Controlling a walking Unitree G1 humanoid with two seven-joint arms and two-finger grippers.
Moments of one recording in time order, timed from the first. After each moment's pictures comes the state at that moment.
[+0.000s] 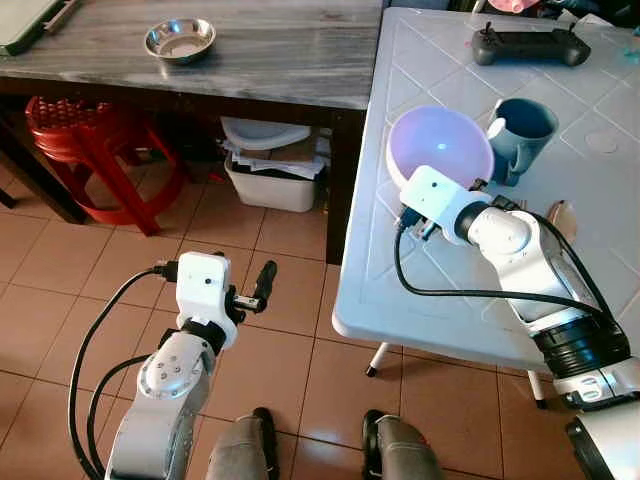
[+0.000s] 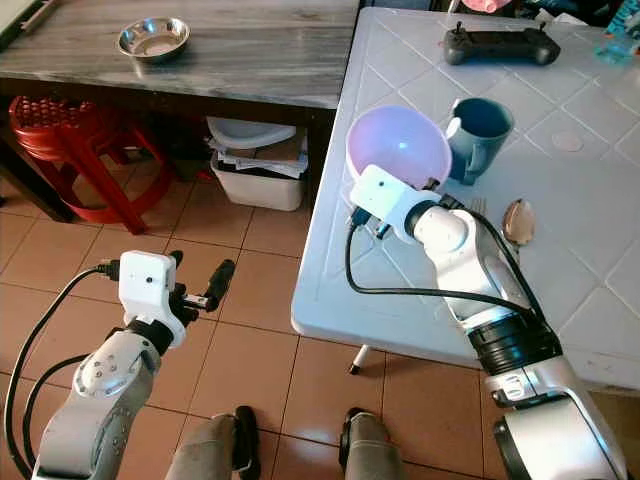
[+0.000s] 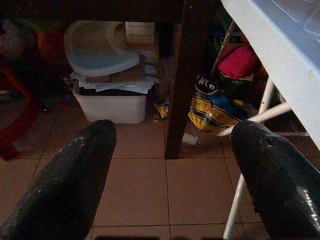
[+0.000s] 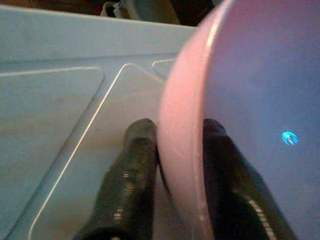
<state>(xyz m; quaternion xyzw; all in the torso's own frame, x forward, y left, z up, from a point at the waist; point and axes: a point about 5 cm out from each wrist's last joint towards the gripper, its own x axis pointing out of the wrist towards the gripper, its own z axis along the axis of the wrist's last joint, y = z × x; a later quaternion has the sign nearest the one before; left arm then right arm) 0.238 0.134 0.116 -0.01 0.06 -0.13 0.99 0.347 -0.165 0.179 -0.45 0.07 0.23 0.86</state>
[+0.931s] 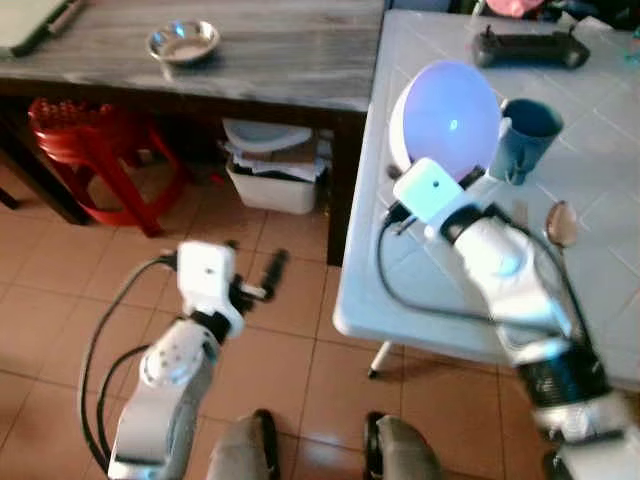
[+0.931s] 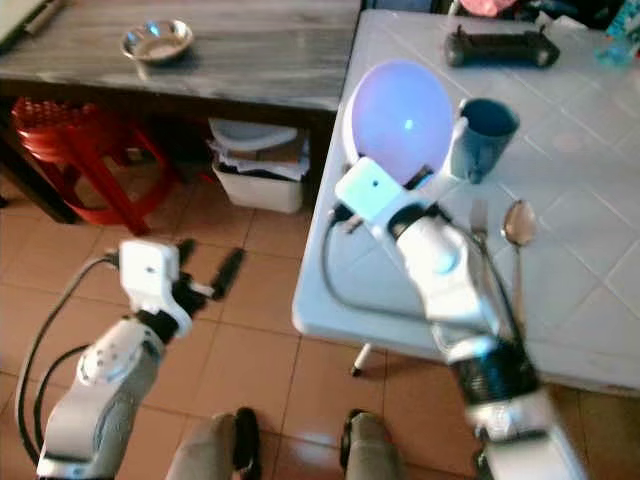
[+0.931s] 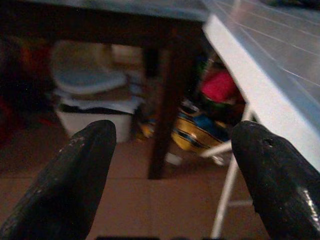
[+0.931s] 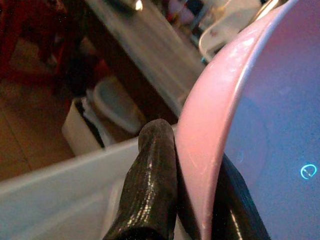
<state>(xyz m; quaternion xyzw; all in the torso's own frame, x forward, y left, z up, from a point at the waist) 0.250 0.134 0.121 -0.05 0.03 -0.15 0.99 0.319 -0.135 0.193 -0.34 -0.11 0.20 0.91</state>
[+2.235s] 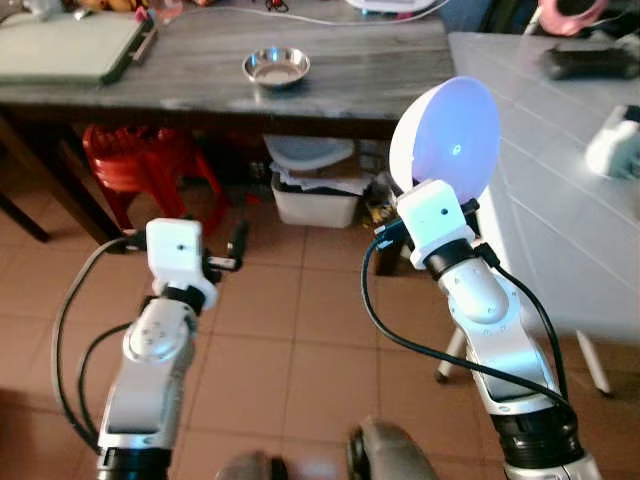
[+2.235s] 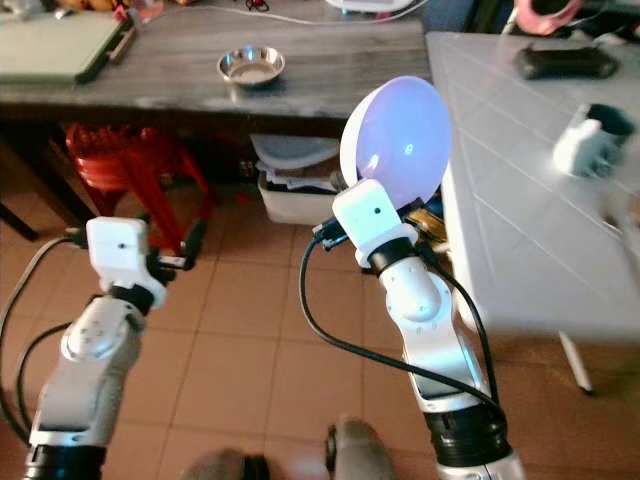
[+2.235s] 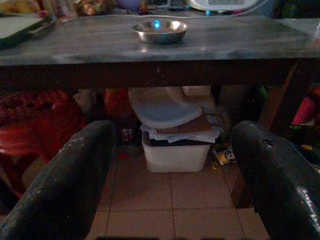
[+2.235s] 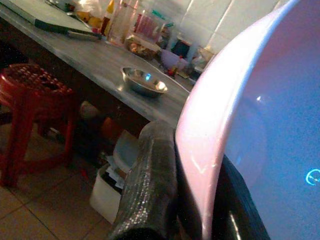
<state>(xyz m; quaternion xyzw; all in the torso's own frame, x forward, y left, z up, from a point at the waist) 0.271 0.152 0.132 0.00 -0.02 -0.07 1.00 0.287 -0.117 0.187 -0.23 -0.14 0.17 0.95</state>
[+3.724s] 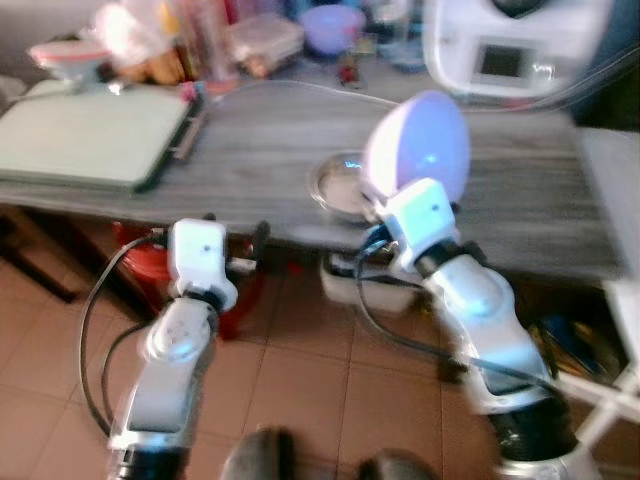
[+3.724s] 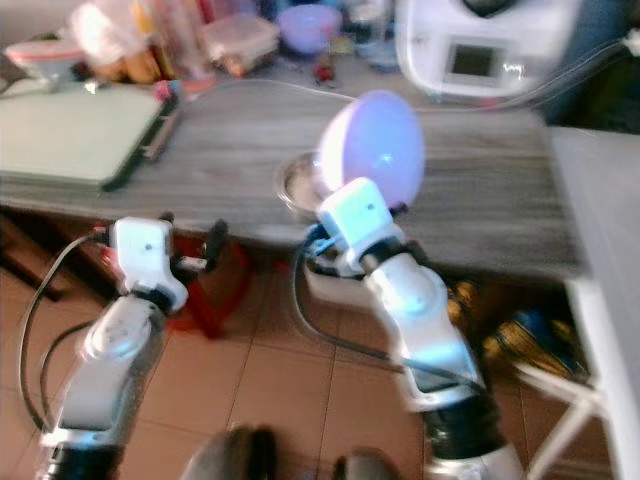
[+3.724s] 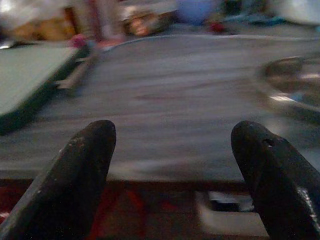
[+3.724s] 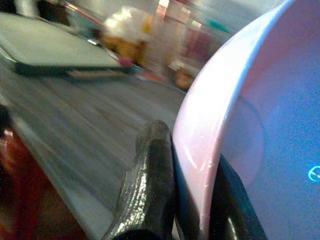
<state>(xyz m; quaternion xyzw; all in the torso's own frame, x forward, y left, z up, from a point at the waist) 0.273 0.147 0.129 0.02 -0.01 -0.07 1.00 0.287 -0.088 0.183 -0.18 -0.12 0.27 0.94</state>
